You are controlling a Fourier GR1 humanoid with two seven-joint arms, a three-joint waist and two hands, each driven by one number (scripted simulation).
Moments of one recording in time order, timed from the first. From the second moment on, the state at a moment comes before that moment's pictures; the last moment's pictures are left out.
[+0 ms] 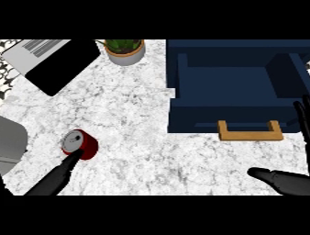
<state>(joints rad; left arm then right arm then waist) 0.27 0.00 -0.30 -2.23 -0.69 0.91 0.59 0.10 -0.08 -0.09 -2.06 -0.04 -0.04 0.17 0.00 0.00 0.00</state>
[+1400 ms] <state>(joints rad) 0.13 0.01 -0.35 -1.69 -0.33 1.24 0.30 0.18 -0.11 -0.21 -2.16 -0.13 0.05 0.18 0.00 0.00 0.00</state>
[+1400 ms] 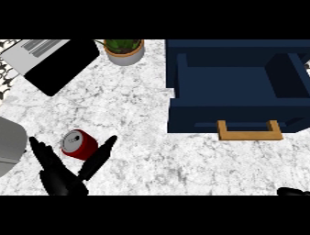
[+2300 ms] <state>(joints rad) 0.09 0.00 -0.16 -1.32 0.50 1.09 -0.50 0.18 -0.11 -0.27 -2.21 -0.16 0.08 0.23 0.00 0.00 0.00</state>
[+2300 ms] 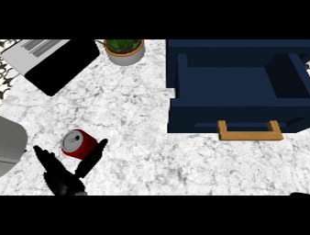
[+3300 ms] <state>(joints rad) -0.09 0.04 -0.02 -0.90 0.71 0.79 -0.76 0.16 -0.09 -0.29 -2.24 -0.14 0.11 0.26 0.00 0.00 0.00</state>
